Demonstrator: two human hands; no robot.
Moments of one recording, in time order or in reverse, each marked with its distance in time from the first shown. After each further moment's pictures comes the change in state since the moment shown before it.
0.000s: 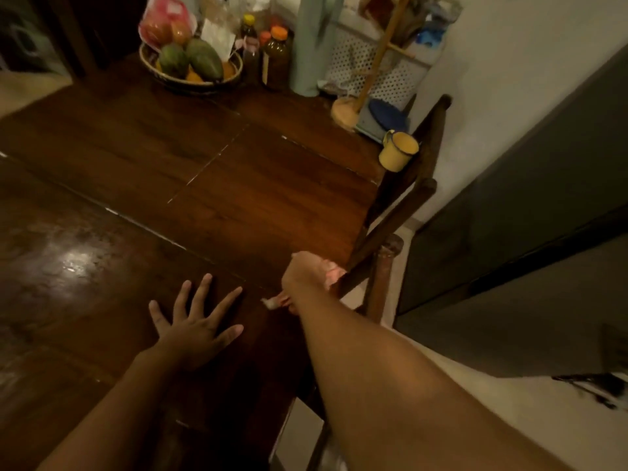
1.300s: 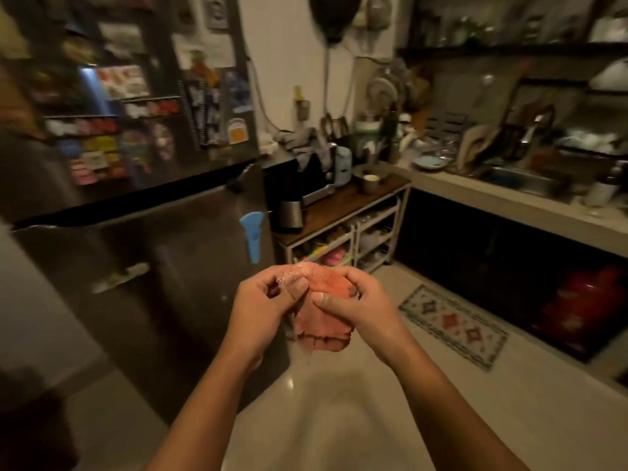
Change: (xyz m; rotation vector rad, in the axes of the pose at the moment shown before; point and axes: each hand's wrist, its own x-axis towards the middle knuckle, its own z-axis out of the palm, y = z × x) left_hand -0.375 0.838 0.092 -0.844 -0.297 1.225; right_hand -0.391 0.800 -0.277 1.175 1.034 -0.200
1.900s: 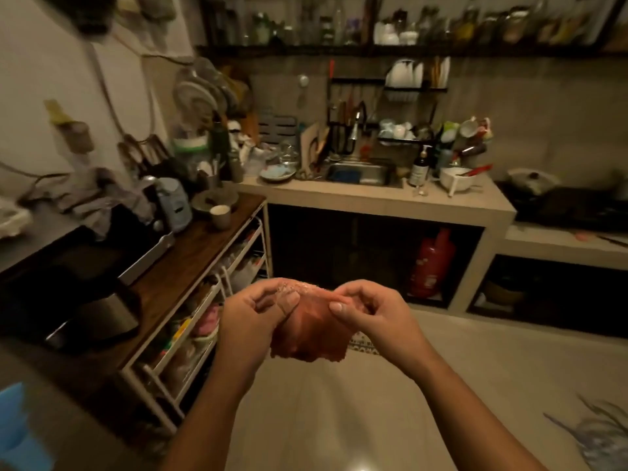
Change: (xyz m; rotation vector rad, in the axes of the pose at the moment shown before) left_hand 0.312 -0.076 0.196 -0.047 -0.421 0.027; right_hand 0.167 0.070 -0.213 -0.272 0.541 0.079
